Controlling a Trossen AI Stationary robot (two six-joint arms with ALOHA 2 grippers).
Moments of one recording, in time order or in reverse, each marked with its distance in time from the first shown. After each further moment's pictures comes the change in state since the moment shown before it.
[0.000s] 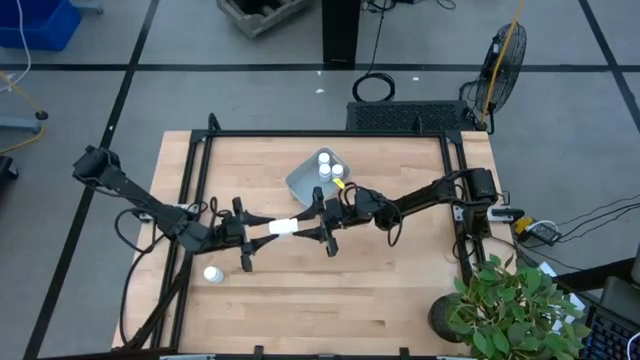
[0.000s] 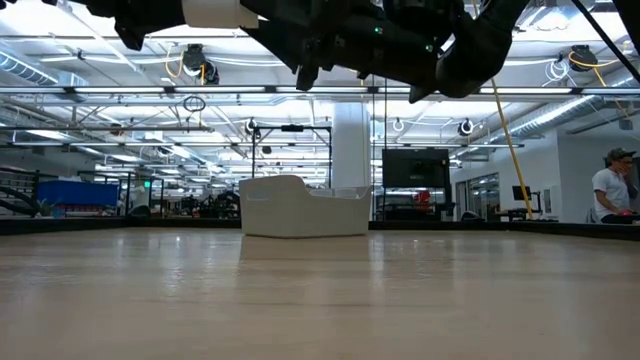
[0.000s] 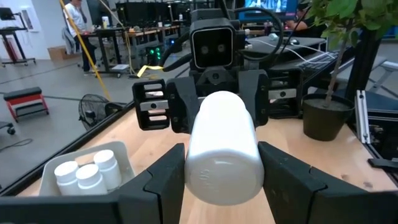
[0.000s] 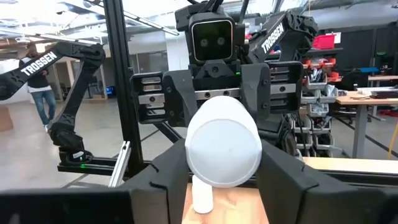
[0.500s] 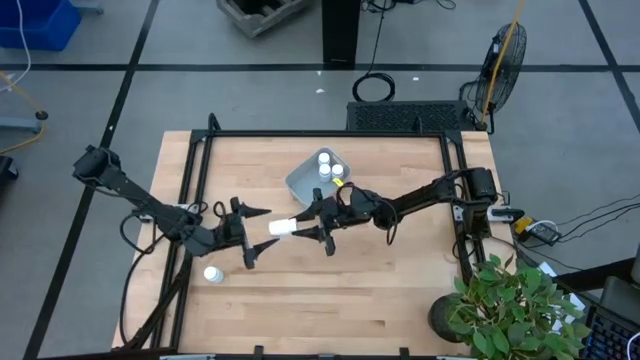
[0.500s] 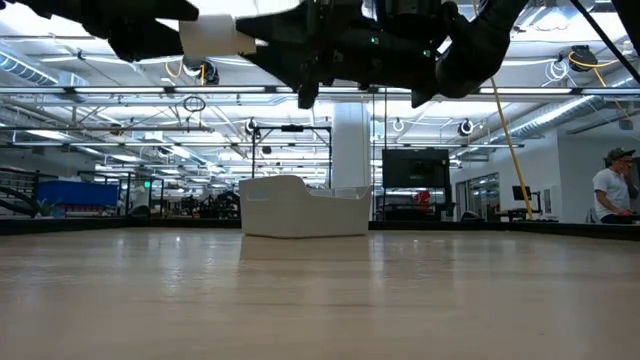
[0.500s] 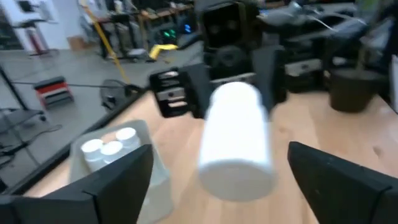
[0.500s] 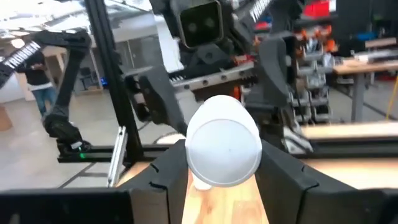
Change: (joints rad) left arm -0.010 0.001 0.000 -0.138 -0.073 -0.042; right arm -0.014 0.000 0.003 -0.106 0.027 0.061
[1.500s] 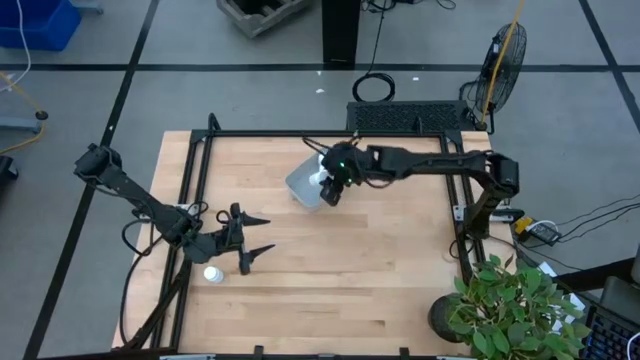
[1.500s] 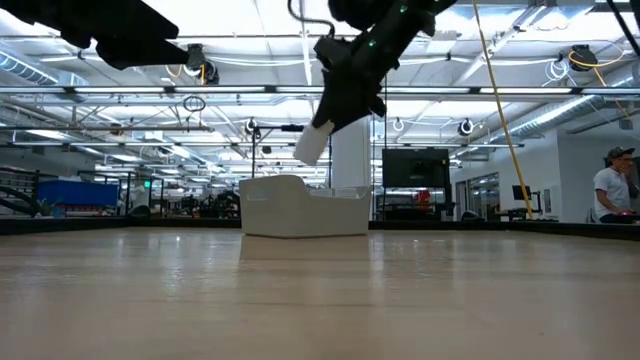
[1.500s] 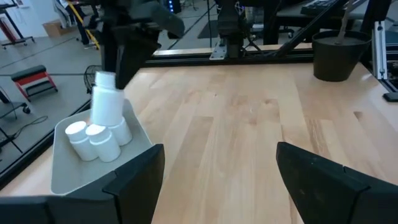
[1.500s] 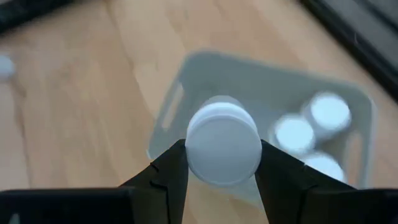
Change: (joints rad) left arm -0.046 -0.008 -0.001 -0.141 0.035 -0.071; right arm -0.230 -0.184 0.420 -1.529 0.279 0.090
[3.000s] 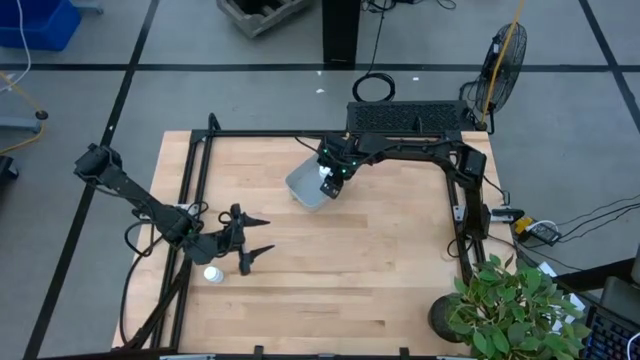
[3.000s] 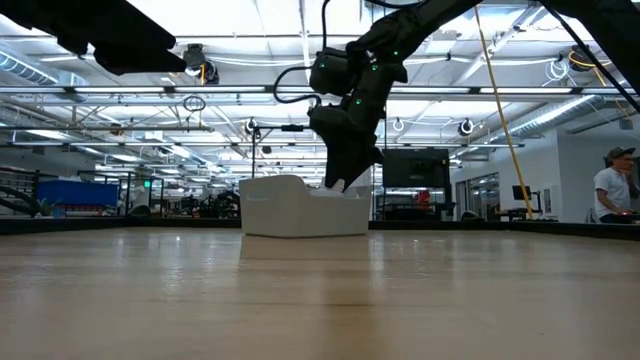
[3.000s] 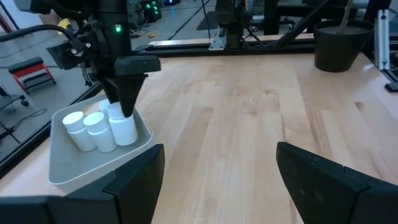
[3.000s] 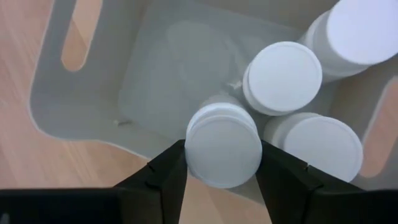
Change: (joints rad) left arm 0.000 0.005 0.000 -0.047 0.010 -0.039; right arm -0.148 0.256 0.170 -0.257 -0.205 -0.099
